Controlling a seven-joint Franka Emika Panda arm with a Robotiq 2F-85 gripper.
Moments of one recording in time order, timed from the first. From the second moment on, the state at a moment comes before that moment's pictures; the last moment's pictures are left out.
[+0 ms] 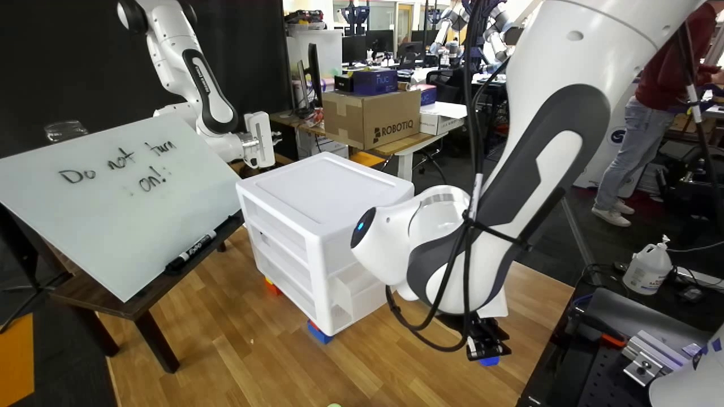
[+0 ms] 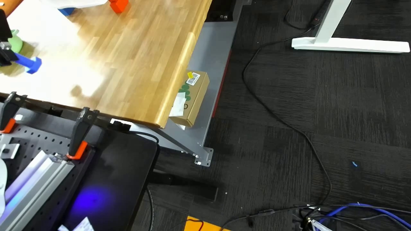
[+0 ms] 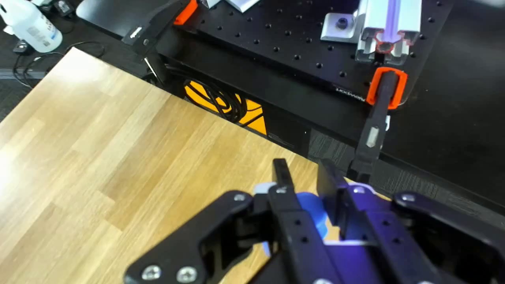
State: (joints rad) arm 0.31 0.34 0.20 -2.36 -0.22 1.92 0.15
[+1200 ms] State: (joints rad) arm 0.40 0.61 0.20 -1.99 -0.32 1.64 0.19
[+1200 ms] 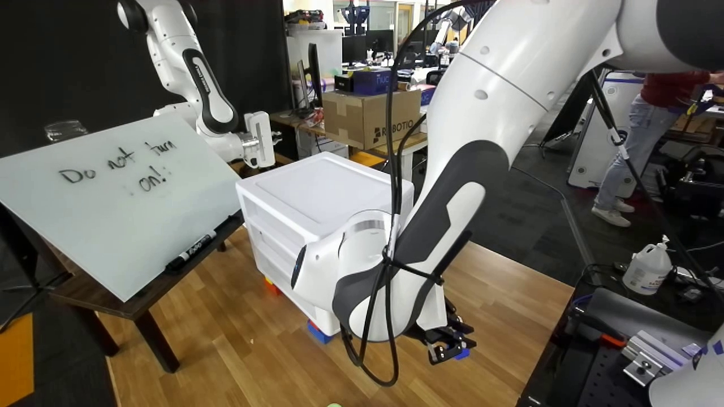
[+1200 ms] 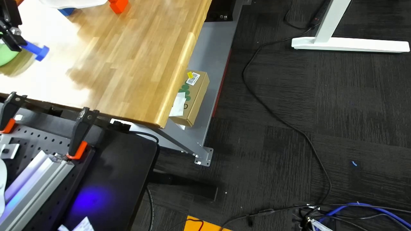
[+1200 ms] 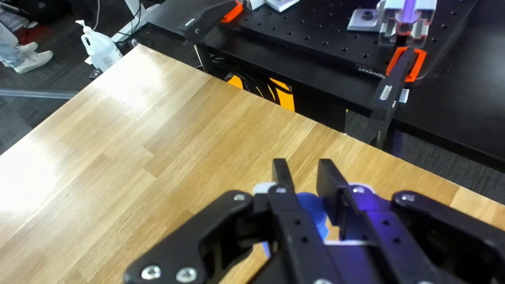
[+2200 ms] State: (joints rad) arm 0.39 0.61 0.20 -2.00 -0.32 1.64 0.19
